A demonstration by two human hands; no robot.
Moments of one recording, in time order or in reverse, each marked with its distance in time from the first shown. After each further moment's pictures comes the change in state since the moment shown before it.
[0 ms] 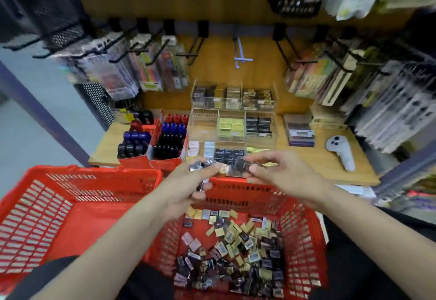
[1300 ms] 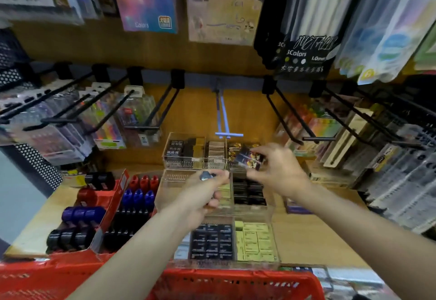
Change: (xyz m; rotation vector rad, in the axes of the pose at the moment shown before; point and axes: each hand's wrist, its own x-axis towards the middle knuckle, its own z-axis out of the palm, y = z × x) left_hand 0.167 0.089 0.064 -0.043 0.077 0.042; right_hand 0.192 -0.031 -0.098 -1.001 0.416 -0.330
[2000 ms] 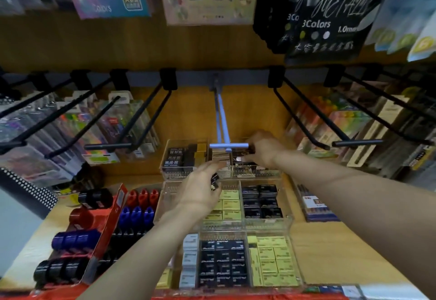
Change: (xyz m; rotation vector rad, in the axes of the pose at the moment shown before) left_hand 0.078 -0.003 -0.023 1.243 0.132 0.661; right_hand 0.106 0.024 0.049 -0.081 -0.236 0.136
